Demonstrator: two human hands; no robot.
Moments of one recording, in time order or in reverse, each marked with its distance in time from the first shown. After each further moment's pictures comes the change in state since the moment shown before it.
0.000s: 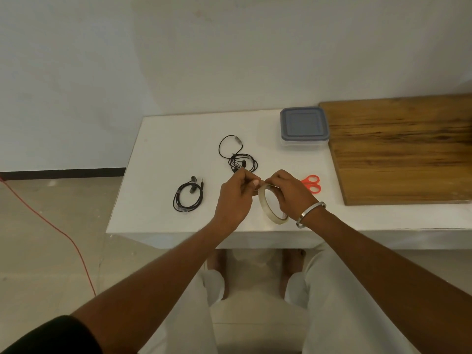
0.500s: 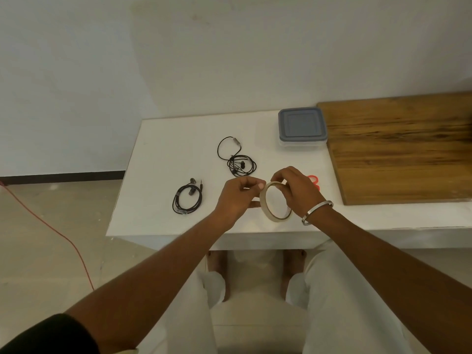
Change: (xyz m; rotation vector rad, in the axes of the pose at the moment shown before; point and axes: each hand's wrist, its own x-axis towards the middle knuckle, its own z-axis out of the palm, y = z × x) left_hand 0.007 0.012 -0.001 -0.205 -0.118 -0.300; right_hand -0.002 0.012 -0.011 0.099 0.119 0.059
